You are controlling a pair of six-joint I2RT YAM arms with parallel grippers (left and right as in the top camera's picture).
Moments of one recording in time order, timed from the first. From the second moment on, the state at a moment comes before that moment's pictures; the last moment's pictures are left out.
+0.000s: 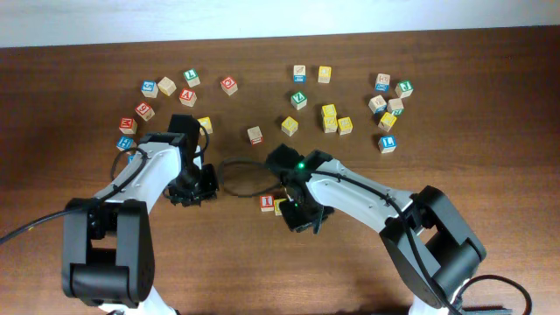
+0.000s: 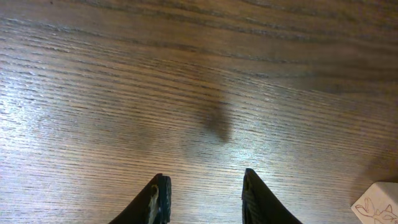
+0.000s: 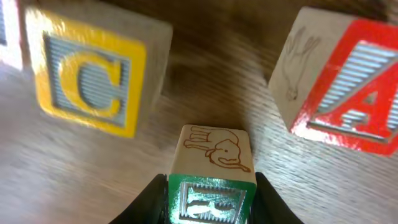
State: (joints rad) left arm -0.12 1.84 1.14 -0.90 0.11 -0.36; right arm 0.70 1.91 1.22 -0.95 -0.12 0.28
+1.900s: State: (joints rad) left arm -0.12 1.84 1.14 -0.89 0.10 -0.36; right arm 0.78 1.73 1.45 -1.09 0.10 -0.47
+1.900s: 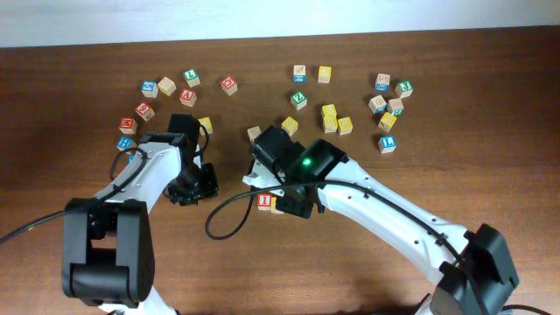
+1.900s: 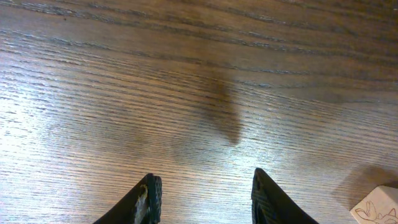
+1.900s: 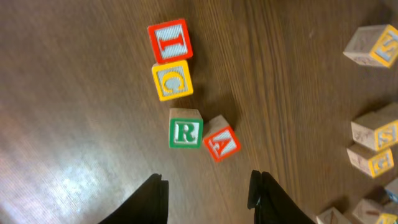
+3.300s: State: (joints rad) left arm -0.15 1.84 1.11 -0.85 0.18 -0.36; right arm 0.62 1.77 1.06 -0.72 -0.23 0.63
